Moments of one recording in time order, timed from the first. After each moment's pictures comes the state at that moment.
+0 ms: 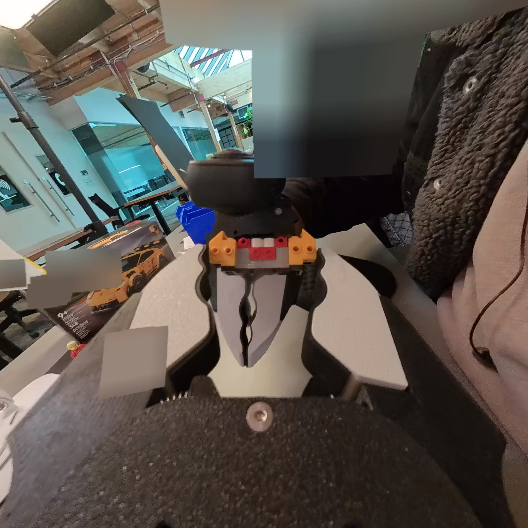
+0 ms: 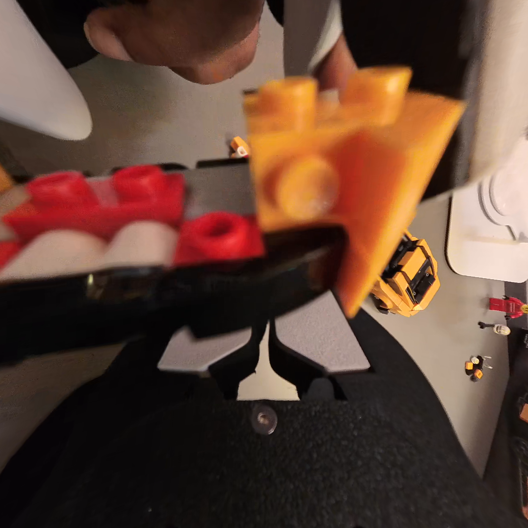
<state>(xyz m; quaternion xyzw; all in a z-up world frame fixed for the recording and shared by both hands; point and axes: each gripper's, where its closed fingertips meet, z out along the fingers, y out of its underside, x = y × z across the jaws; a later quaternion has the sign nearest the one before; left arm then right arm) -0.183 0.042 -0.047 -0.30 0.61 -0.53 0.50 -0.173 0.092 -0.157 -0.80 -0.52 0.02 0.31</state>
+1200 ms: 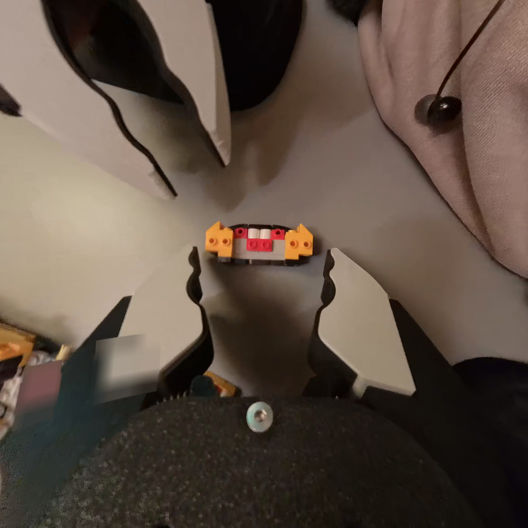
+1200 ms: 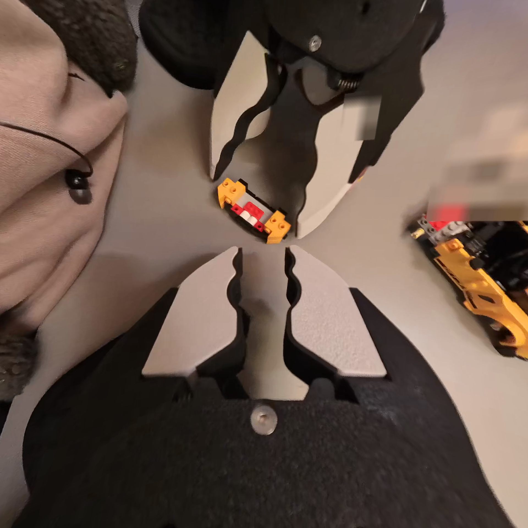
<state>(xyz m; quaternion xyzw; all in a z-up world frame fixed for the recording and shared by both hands) -0.207 0.035 -0.206 -0.30 0.89 -0.32 0.11 -0.170 0.033 -0.173 -0.73 -0.55 0.22 0.33</state>
